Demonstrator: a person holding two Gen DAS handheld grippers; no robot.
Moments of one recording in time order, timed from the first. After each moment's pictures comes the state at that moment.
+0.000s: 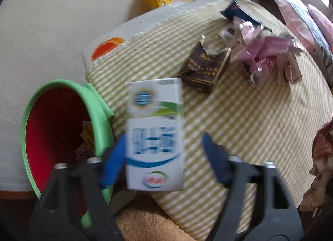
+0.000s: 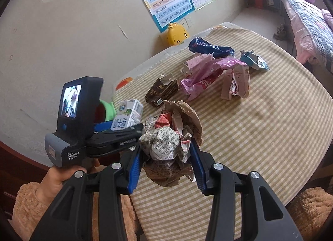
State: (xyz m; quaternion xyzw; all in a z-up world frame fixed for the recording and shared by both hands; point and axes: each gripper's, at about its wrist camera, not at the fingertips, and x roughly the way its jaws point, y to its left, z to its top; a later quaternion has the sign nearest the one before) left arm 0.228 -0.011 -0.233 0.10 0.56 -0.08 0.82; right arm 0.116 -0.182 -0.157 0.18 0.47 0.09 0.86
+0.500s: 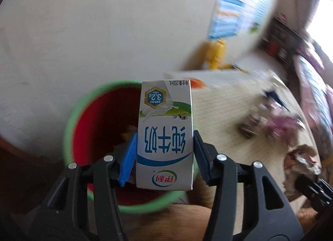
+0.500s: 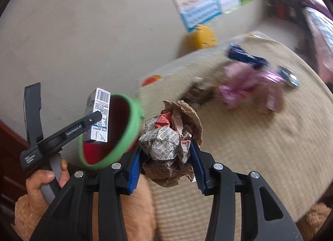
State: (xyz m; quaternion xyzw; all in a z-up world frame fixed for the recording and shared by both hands) left arm 0.189 0.128 -0.160 -0.07 0.44 0.05 0.89; right arm 0.144 -0.110 -0.146 0.15 0.46 0.18 0.86
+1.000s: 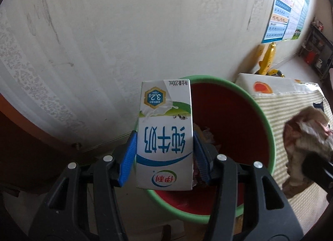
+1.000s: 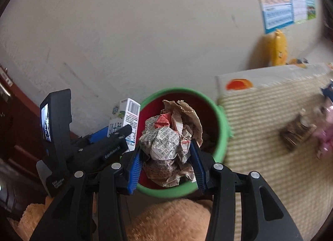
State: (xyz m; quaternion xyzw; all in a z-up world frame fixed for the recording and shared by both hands) left arm 0.185 0.214 -0.179 -0.06 0.47 0.17 0.86; right arm 0.204 0.032 -0.151 0.09 0.46 0.34 0.81
